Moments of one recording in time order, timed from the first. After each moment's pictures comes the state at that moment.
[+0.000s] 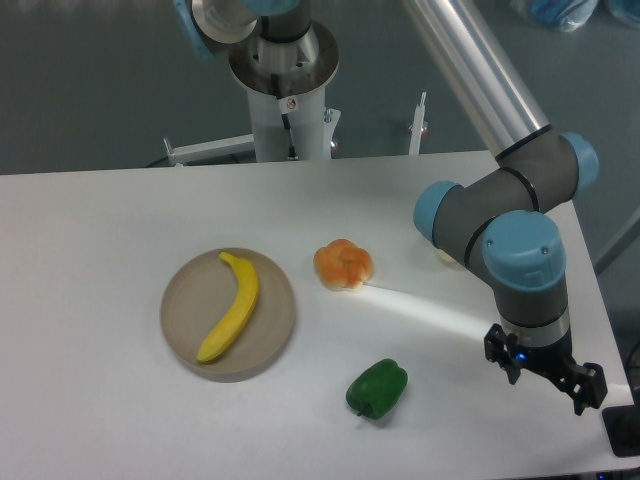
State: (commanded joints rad) arm 2.37 -2.30 -1.17 -0.80 1.70 1.26
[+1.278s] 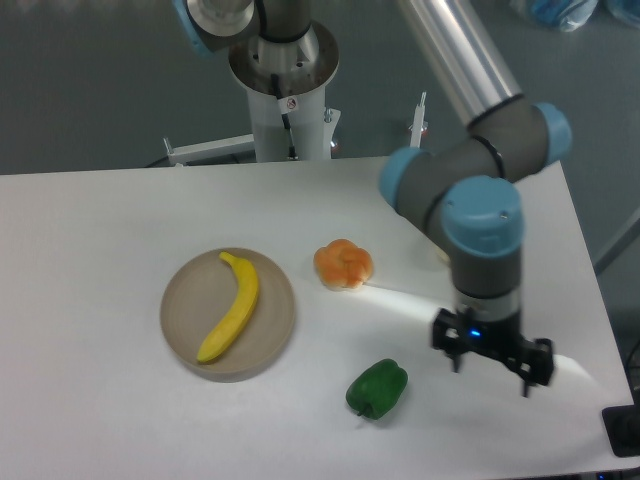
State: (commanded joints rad) arm 2.26 -2.07 -1.37 -0.93 1.59 0.73
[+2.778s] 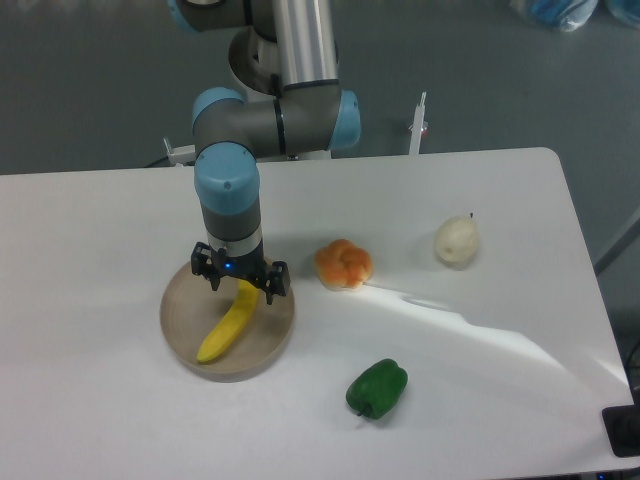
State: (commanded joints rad) arm 1.95 -1.96 -1.90 -0.74 1.55 0.42
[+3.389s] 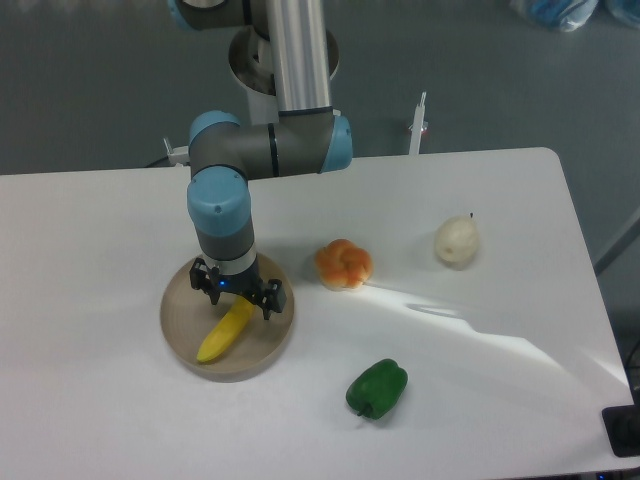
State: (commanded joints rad) arm 1.94 -2.00 -1.89 -0.73 1.57 0.45
